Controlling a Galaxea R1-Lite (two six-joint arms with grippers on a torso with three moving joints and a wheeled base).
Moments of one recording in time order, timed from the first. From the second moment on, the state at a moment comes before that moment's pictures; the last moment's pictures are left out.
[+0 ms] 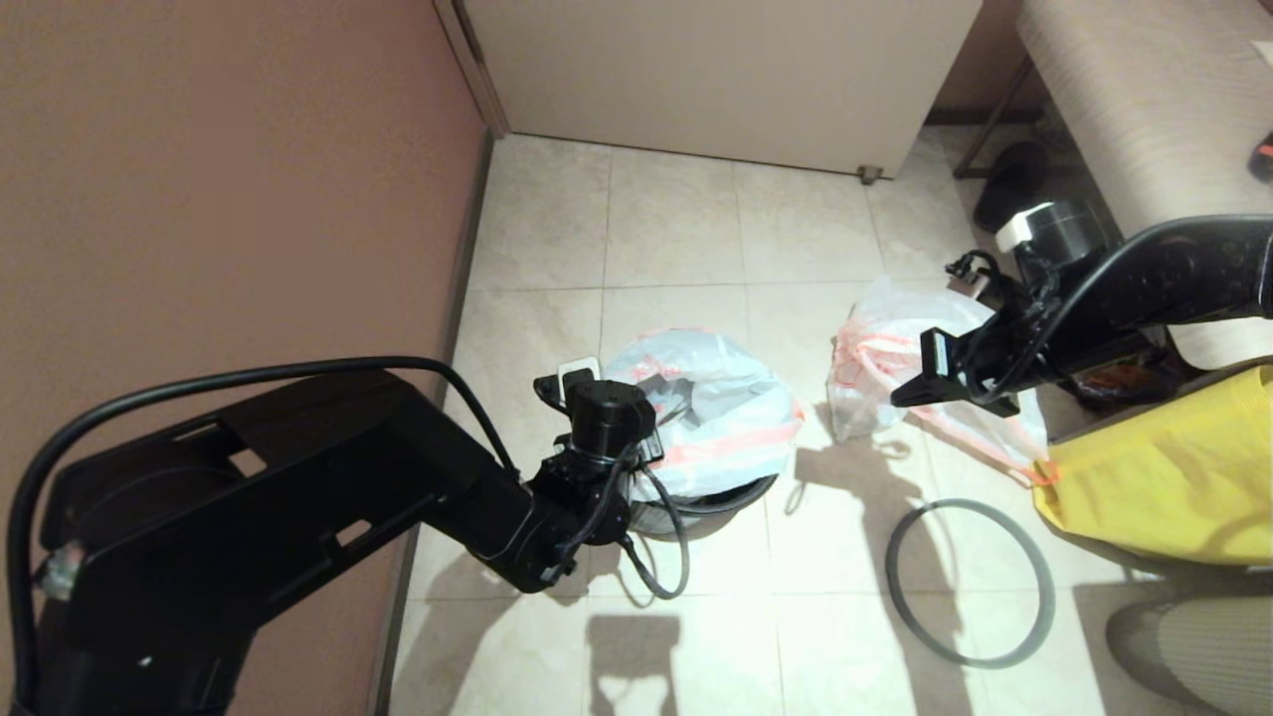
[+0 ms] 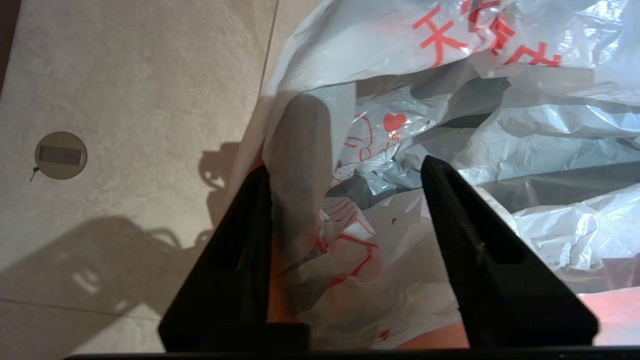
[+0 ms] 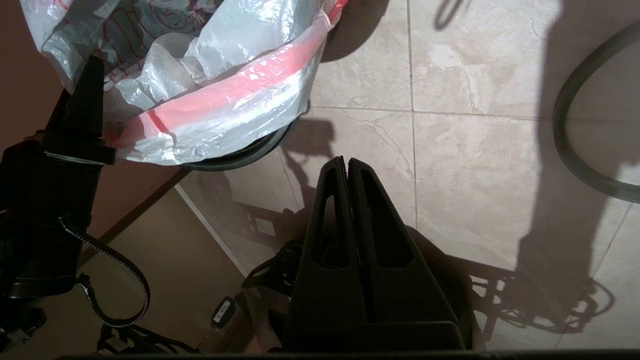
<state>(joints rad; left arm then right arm) -0.62 2.27 -1.14 -0.84 0.64 -0.37 0.14 2.00 -1.71 0.52 0.38 0.34</state>
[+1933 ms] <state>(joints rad) -0.53 2.12 -1.48 0.29 0.18 -0.68 0.34 2.13 -1.69 0.39 0.37 0.41</state>
